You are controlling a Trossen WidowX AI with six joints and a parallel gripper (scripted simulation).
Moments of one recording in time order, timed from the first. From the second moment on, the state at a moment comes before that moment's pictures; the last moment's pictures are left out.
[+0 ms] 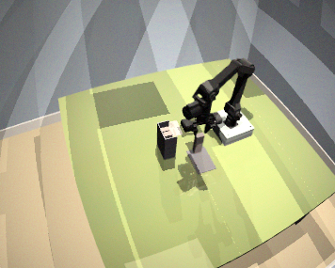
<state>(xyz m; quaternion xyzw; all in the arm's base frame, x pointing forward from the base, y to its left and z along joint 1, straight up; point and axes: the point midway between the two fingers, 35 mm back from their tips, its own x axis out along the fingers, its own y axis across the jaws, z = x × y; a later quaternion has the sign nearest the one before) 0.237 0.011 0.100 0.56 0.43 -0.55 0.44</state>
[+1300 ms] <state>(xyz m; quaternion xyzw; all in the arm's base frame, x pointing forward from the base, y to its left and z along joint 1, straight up) 0.225 0.010 0.149 0.61 0.39 -0.45 0.52</state>
